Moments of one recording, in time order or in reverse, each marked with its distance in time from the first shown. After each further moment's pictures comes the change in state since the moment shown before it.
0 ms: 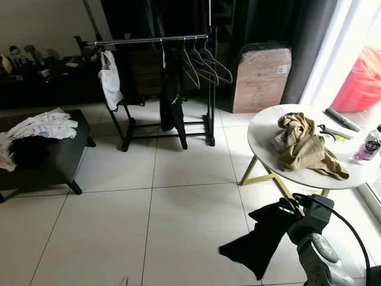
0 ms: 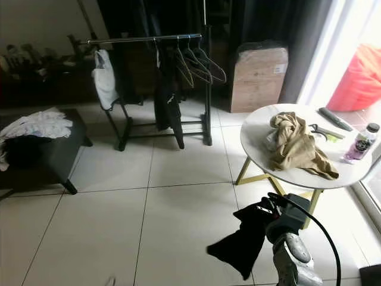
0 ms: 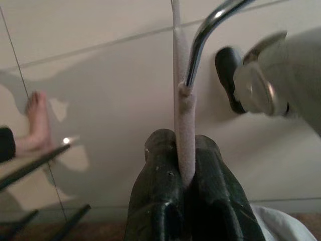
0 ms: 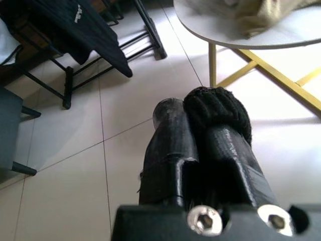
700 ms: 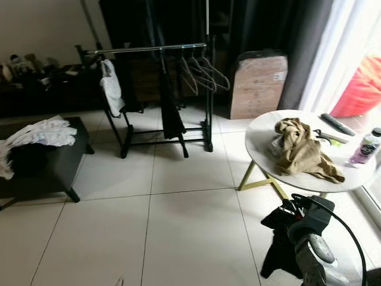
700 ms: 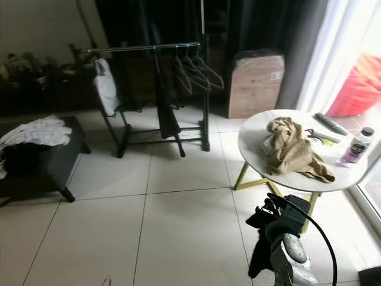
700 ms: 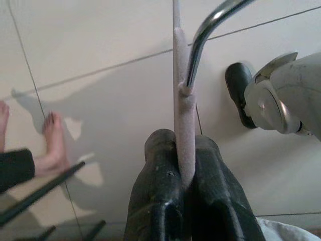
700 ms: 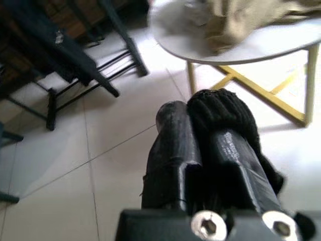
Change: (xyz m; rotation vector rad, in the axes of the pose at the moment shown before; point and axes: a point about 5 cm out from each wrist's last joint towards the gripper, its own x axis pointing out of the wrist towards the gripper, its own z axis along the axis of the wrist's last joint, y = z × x) left arm 0.003 0.009 0.004 -0.002 -0.004 0.033; right arm 0.004 0.001 -0.004 -0.013 -0.009 -0.063
